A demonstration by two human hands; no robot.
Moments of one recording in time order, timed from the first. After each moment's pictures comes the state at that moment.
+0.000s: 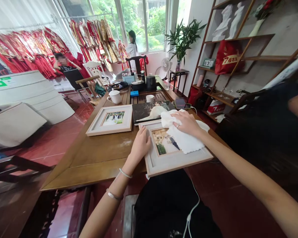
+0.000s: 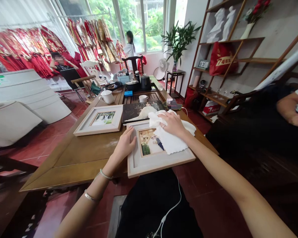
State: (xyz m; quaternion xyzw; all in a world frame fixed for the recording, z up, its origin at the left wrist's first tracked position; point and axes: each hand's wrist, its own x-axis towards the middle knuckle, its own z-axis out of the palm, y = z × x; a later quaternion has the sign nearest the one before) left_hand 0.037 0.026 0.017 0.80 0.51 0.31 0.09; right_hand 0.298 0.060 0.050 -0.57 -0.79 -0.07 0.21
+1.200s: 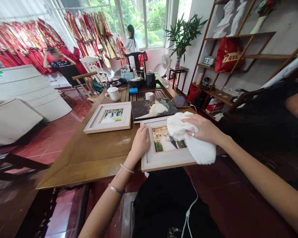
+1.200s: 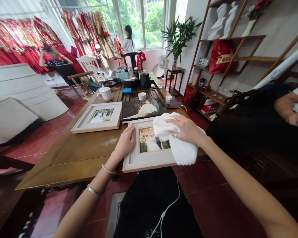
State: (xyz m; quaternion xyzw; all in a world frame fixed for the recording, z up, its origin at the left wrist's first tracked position) left_hand 0.037 0.033 0.001 0.80 0.50 0.33 0.06; right_hand 0.342 0.009 0.060 -0.45 -0.86 -0.06 0.23
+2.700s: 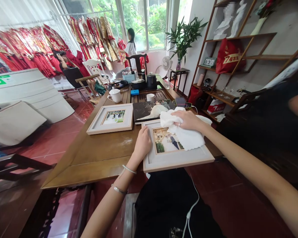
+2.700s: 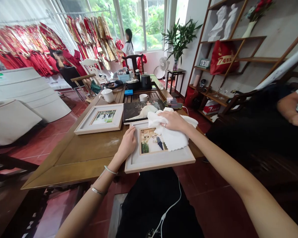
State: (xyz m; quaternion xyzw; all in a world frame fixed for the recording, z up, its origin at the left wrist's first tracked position) left_hand 0.041 0.034 -0.005 0.78 0.51 0.35 0.06; right_hand 0.307 0.071 0.062 -0.49 -0.85 -0.06 0.16
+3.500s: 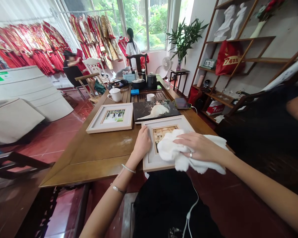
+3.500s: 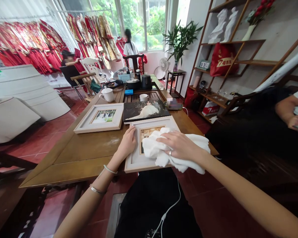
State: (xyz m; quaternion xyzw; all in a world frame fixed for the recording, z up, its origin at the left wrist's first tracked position) left_hand 0.040 0.035 -0.004 0.79 0.51 0.34 0.08; right_hand 0.297 -0.046 0.067 -0.36 -0.92 0.00 0.15
